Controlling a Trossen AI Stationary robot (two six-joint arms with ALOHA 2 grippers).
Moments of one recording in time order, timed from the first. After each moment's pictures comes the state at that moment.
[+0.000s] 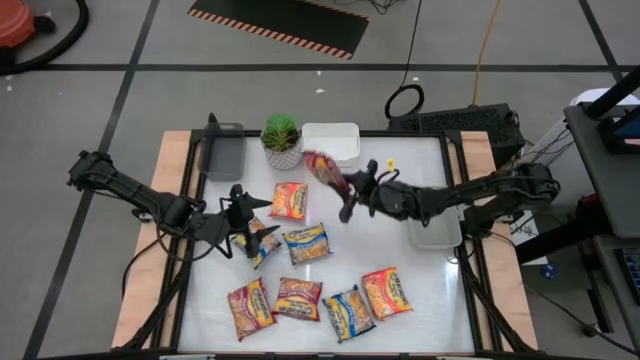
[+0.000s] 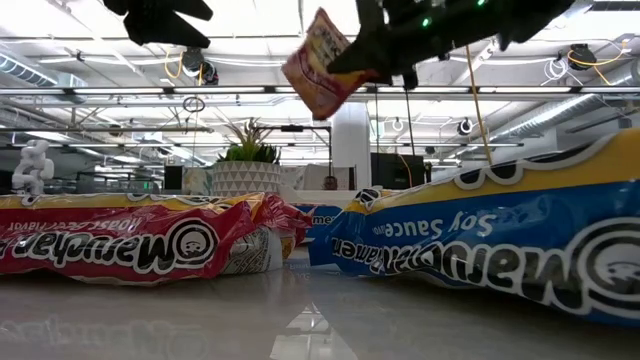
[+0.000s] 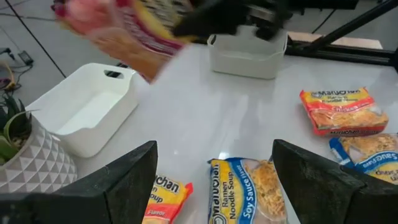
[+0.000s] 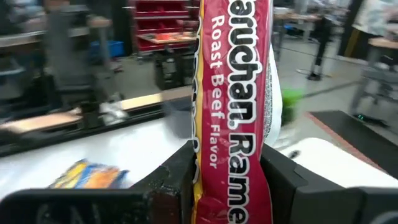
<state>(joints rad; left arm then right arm) -0.43 1.02 0.79 -0.32 -0.68 -0.35 0.00 1.45 0.76 0.56 0.53 0.11</state>
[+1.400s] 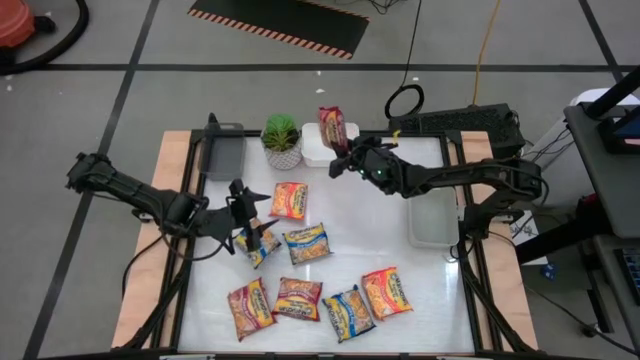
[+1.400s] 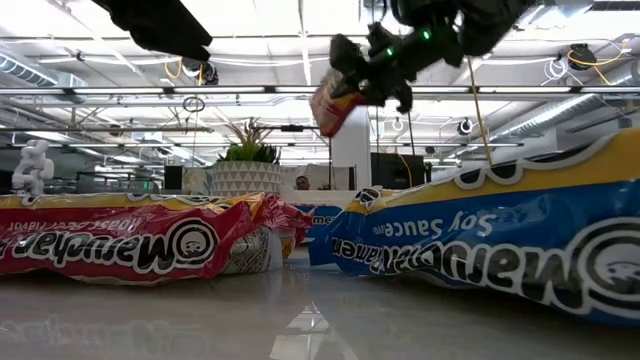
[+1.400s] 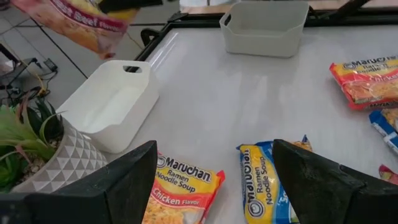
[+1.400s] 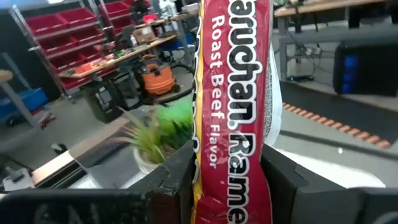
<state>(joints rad) -0.36 1.02 0.79 -0.37 -0.68 -0.24 -0.22 1.55 0.94 0.44 0.60 0.34</state>
